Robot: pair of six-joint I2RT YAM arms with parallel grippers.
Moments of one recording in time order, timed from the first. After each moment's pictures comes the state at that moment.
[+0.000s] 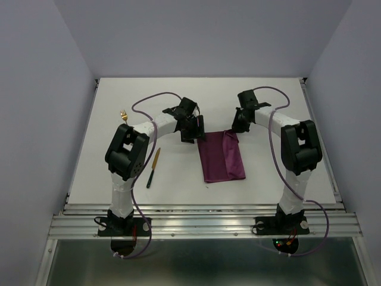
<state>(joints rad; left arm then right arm) -0.57 2.00 1.45 -0.47 0.23 -0.61 0.28 1.96 1.42 -0.50 0.01 0.60</state>
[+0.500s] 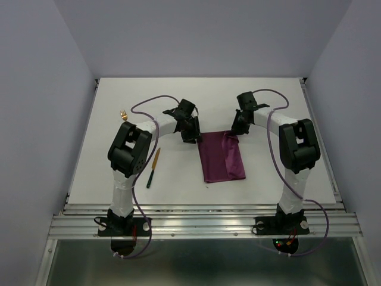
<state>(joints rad) -0.56 2.05 1.44 -0.42 0.19 -0.67 0.28 2.00 1.41 -0.50 0.01 0.62</state>
